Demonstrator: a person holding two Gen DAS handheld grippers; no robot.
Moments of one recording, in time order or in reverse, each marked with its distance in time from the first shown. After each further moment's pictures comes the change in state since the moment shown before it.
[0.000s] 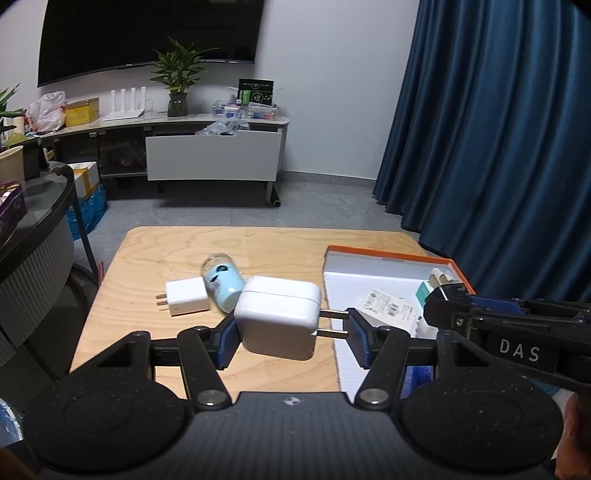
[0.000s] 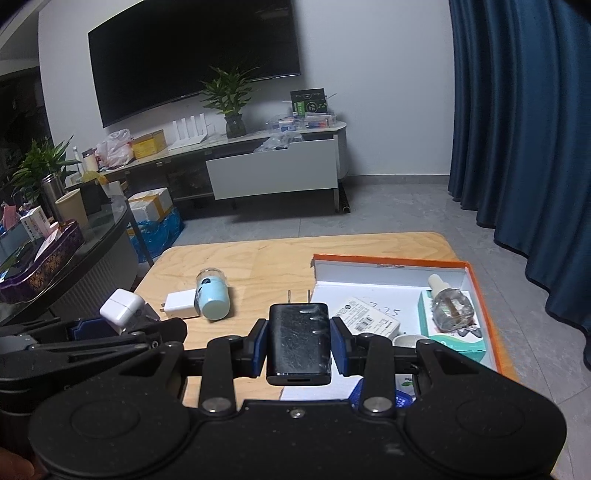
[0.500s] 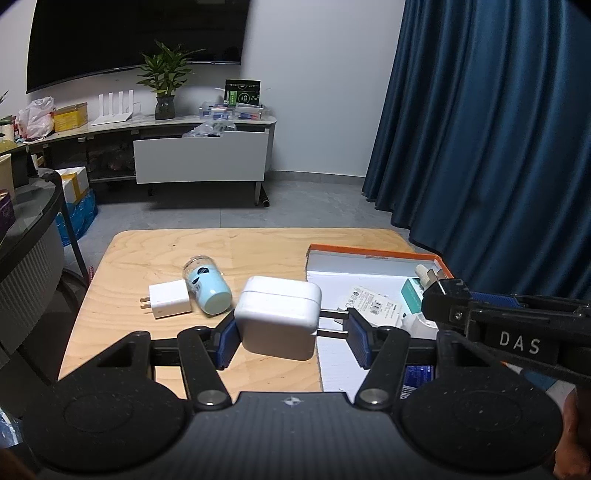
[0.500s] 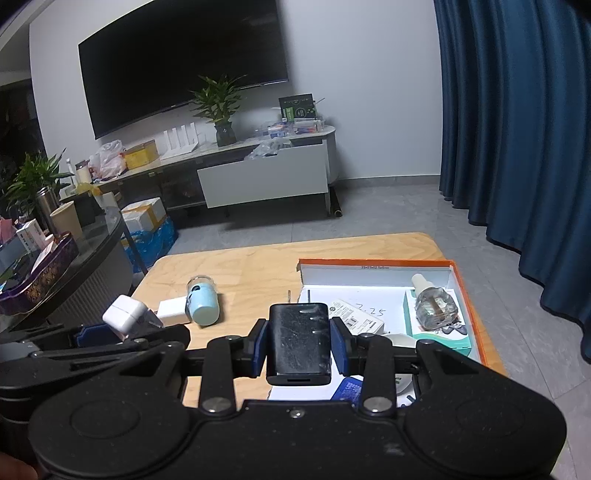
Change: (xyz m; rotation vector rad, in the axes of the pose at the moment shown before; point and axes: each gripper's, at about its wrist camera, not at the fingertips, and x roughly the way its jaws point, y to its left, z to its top) left arm 0.002 -0.009 0.001 0.030 0.002 -0.023; right arm -0.008 -0.015 0.000 0.031 -0.018 -0.014
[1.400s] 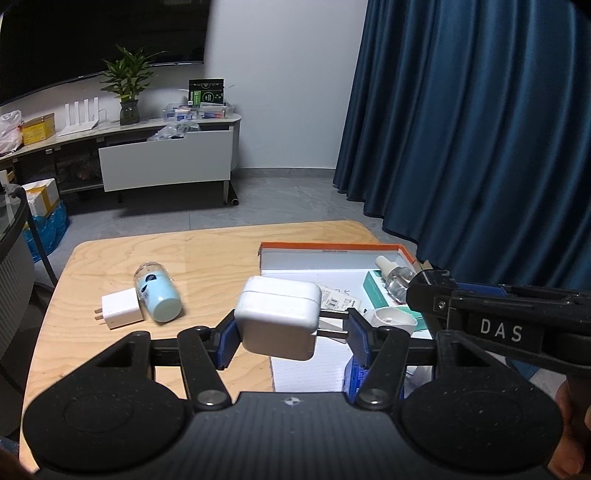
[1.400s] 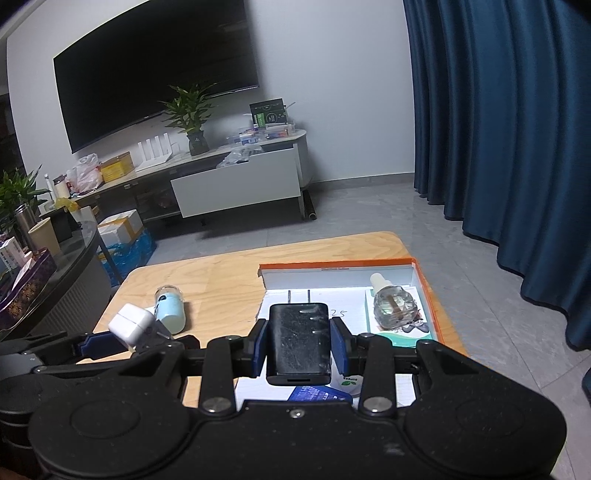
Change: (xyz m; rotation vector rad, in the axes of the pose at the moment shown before) left arm 0.012 -0.032 -0.001 0.067 0.013 -0.071; right arm -0.003 -0.033 0.000 0.053 -0.014 -0.058
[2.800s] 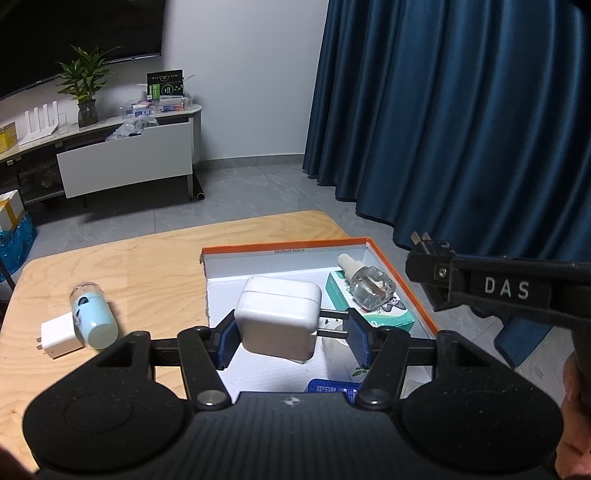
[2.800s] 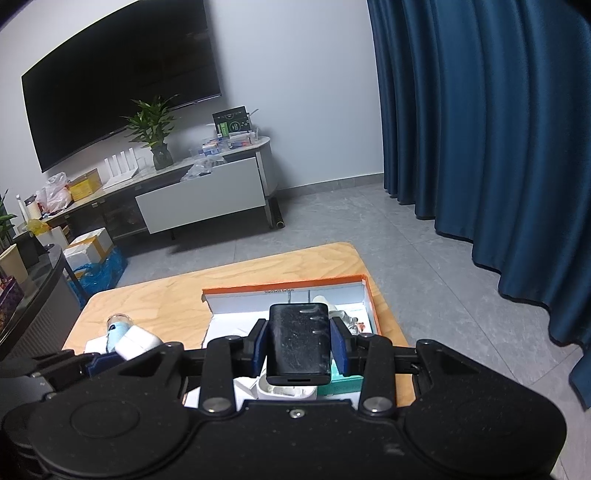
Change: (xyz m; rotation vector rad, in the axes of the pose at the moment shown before) left arm 0.046 -0.029 0.013 0.071 0.050 -0.078; right arm 0.021 -0.050 0.020 0.060 -0.015 -0.070
